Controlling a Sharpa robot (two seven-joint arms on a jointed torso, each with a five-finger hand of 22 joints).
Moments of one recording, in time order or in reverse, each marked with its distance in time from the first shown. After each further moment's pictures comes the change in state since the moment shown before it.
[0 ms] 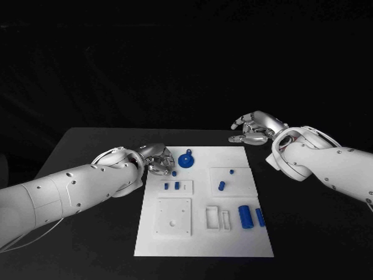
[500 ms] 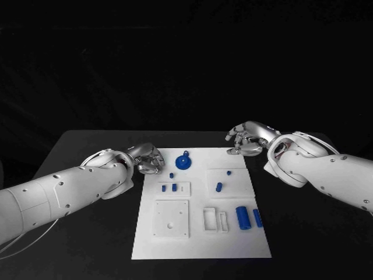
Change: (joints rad) left arm 0.000 -0.038 0.004 -0.017 0.088 -0.023 0.012; left_hand 0.014 -0.006 0.007 -0.002 0.016 -0.001 0.006 0.007 0.001 -0.006 0.005 -0.010 -0.002 -0.011 0.011 -0.010 -0.005 -0.004 -0.005 -0.004 -0.001 -0.002; right arm -0.027 -0.012 -0.001 0.025 -0.134 0.088 0.011; right_hand 0.082 0.015 0.128 -0.060 -0.093 0.001 -0.001 0.016 0.008 -0.016 0.013 -0.590 -0.492 -0.027 0.026 -0.062 -0.061 0.002 -0.036 0.025 -0.057 -0.004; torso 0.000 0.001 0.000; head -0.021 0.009
